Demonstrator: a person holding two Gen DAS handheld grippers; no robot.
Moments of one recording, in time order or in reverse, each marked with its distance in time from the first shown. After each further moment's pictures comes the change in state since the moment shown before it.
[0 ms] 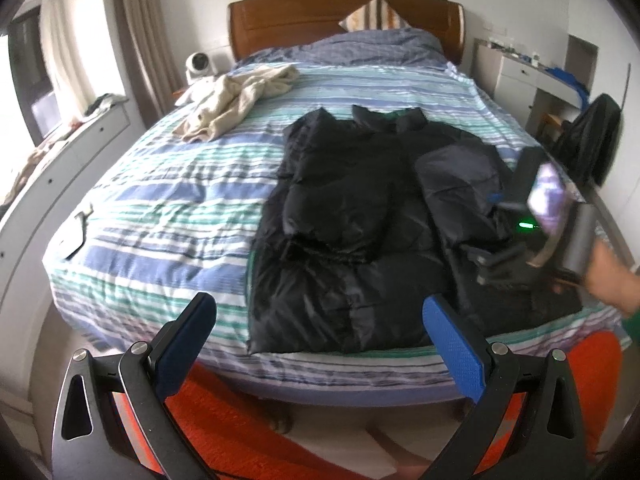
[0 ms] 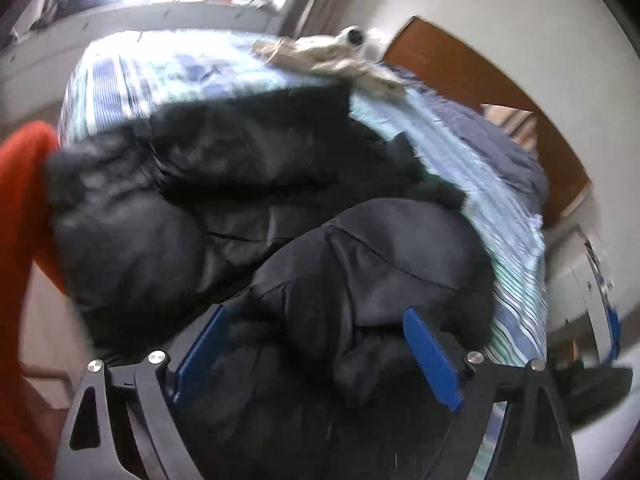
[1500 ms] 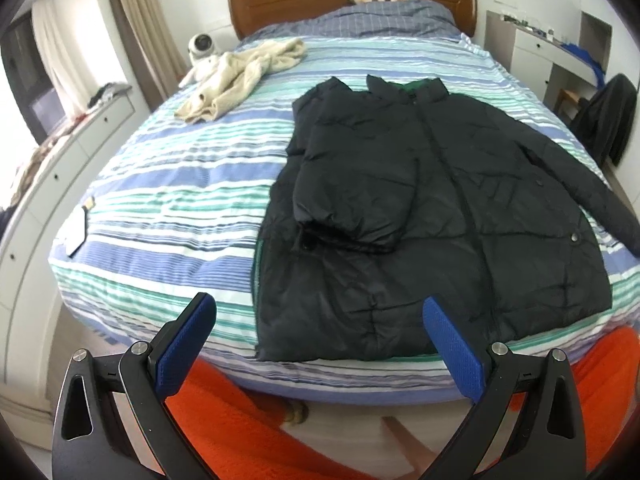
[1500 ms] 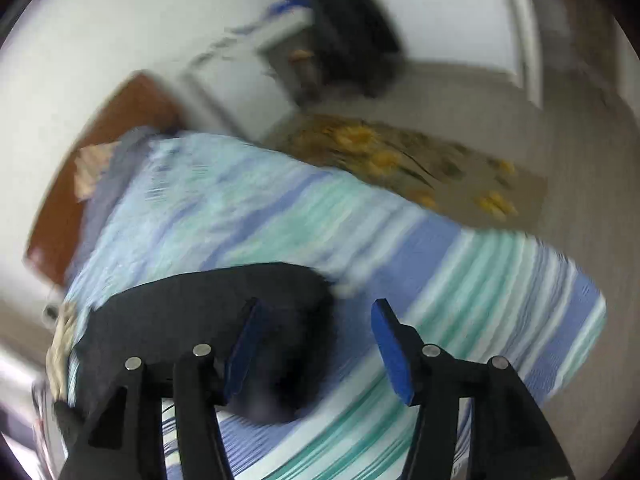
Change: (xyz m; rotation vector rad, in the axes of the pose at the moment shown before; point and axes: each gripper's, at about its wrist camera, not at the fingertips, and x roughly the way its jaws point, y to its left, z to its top) left arm 0.048 0.001 0.011 0.031 0.095 0.046; right arm -0.157 -0.272 -0.460 1.647 -0.137 -0.246
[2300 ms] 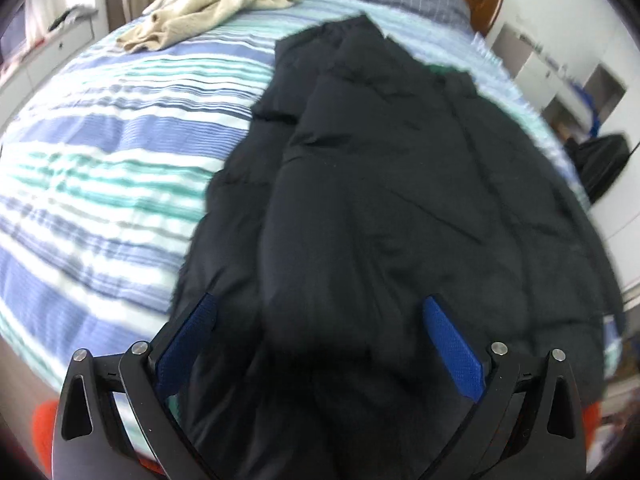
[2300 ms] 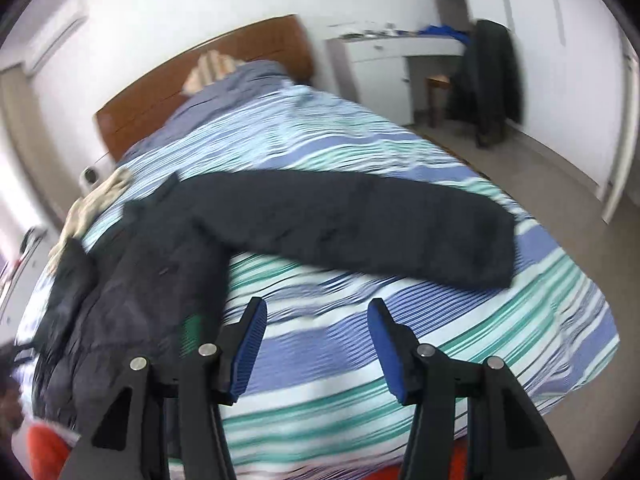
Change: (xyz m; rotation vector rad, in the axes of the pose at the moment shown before) left arm 0.180 0.023 0.058 -0.136 0.147 -0.194; right arm -0.037 0.158 -0.151 -0.453 0.042 0.062
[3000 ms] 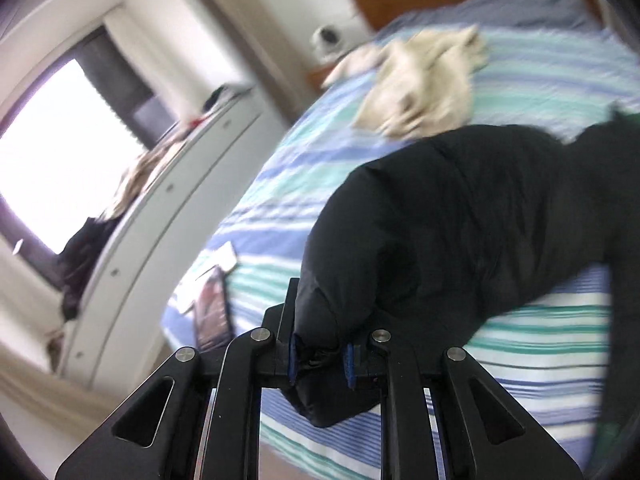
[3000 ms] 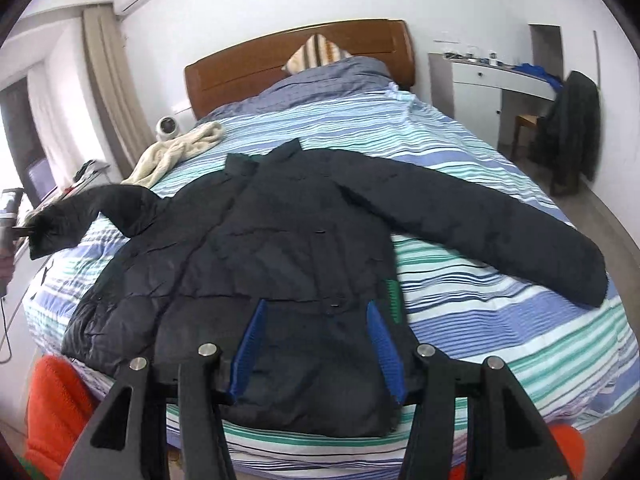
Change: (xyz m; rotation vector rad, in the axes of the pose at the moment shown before) left arm -0.087 0.234 0.093 0.045 -0.152 0.742; right arm -0.030 0.135 -0.038 -0.231 0.009 0.170
